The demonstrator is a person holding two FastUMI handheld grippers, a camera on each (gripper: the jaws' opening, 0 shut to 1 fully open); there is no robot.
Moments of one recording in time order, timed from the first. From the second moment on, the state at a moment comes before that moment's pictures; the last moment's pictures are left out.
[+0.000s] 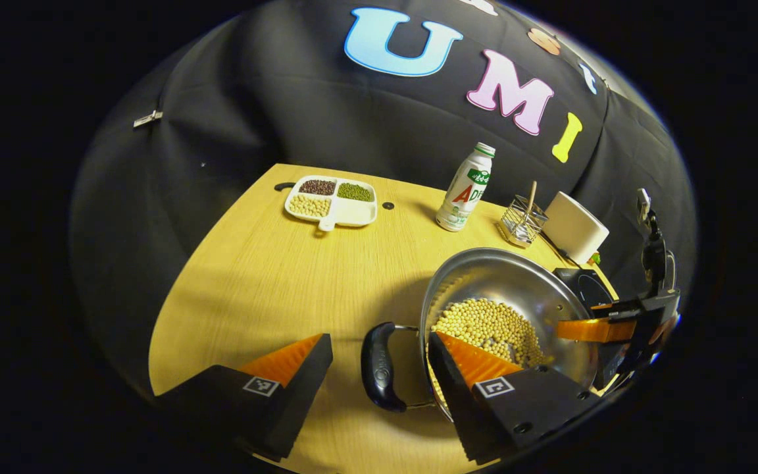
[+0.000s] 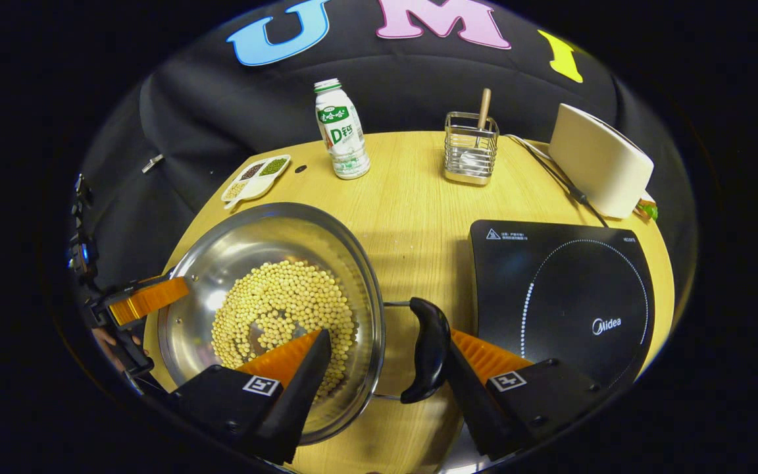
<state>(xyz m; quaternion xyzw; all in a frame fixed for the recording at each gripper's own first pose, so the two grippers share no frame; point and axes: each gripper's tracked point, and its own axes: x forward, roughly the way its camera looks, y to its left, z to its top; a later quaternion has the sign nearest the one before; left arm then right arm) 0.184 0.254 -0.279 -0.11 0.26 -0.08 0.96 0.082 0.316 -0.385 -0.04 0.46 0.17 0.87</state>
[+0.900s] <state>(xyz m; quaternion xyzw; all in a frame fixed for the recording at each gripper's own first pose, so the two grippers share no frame) 0.176 0.255 -0.293 -0.17 0.27 -0.06 0.95 0.092 0.324 -0.397 -0.02 0.46 0.16 0.88</state>
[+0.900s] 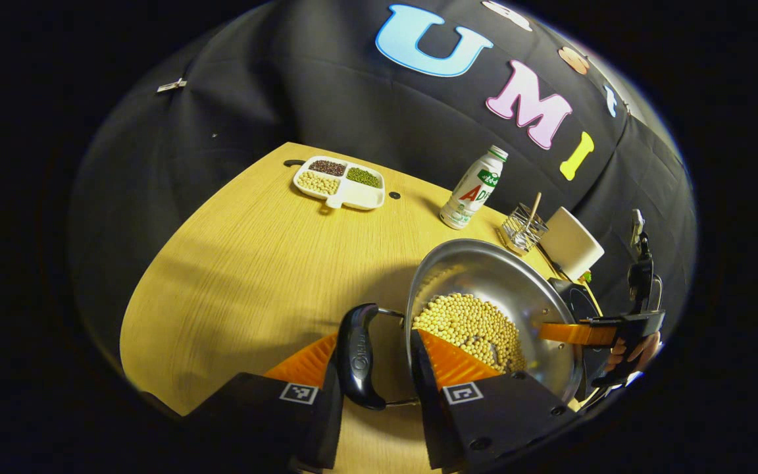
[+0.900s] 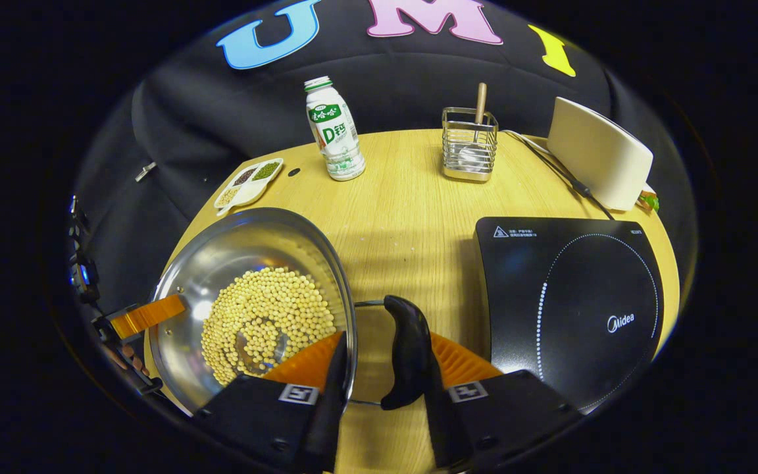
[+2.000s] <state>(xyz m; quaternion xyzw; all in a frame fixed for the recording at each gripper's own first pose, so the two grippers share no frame) 0.104 0.099 -0.180 -0.16 0.26 -0.06 0.95 0.077 0.172 -0.252 -0.03 0.41 0.17 0.90</state>
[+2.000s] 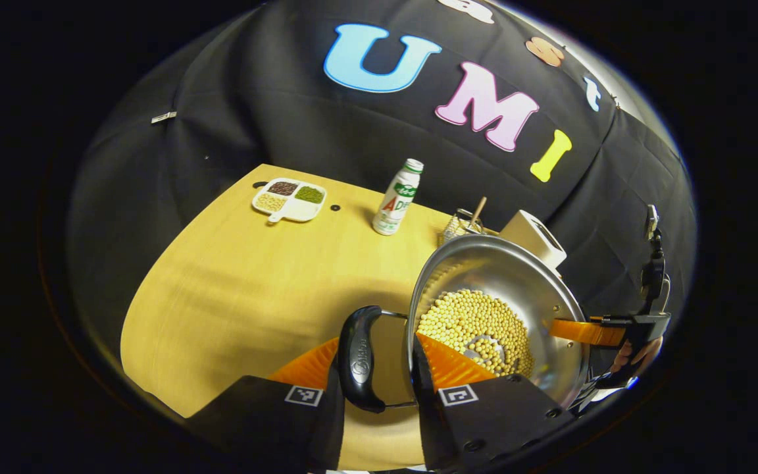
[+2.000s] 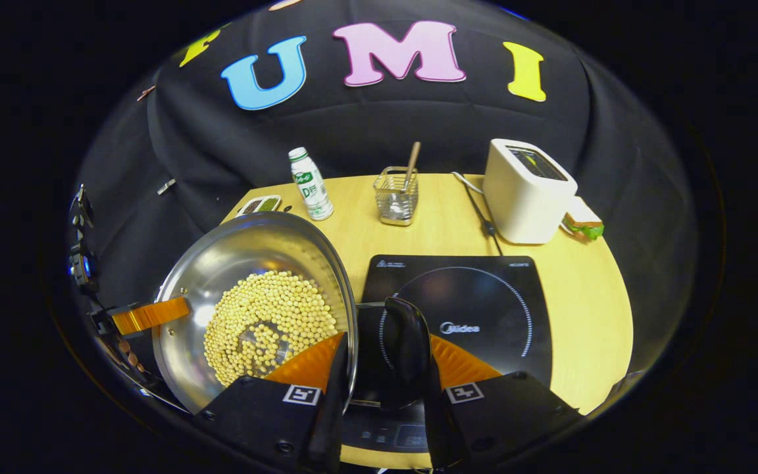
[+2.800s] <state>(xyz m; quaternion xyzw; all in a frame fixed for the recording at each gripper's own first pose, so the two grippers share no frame) 0.162 -0.052 -0.184 -0.13 0.29 -0.09 0.94 0.133 0.027 -0.261 0.00 0.43 0.13 0.90</state>
